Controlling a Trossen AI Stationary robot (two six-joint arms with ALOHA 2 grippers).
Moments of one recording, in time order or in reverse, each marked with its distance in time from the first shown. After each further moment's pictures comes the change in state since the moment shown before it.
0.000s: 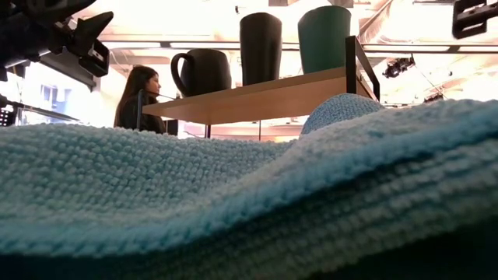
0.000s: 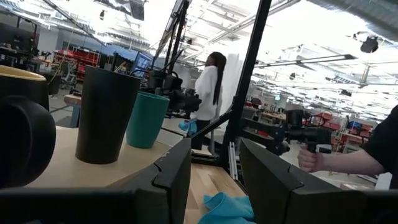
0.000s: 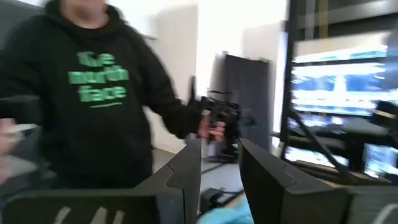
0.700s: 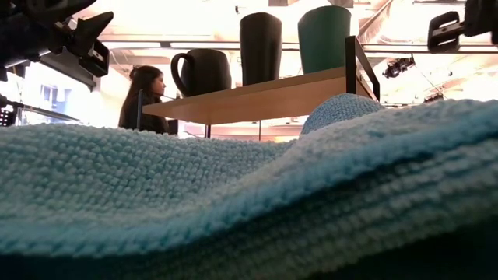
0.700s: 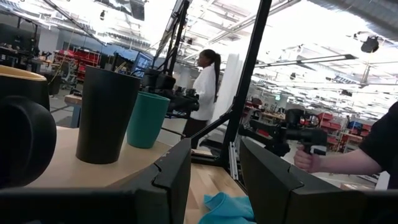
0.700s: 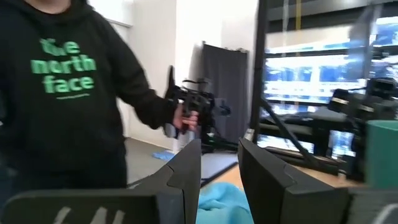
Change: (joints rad) left arm 0.000 0.000 0.000 0.000 -0.001 0.001; right arm -0.408 0.000 0.000 -0.010 -0.341 0.076
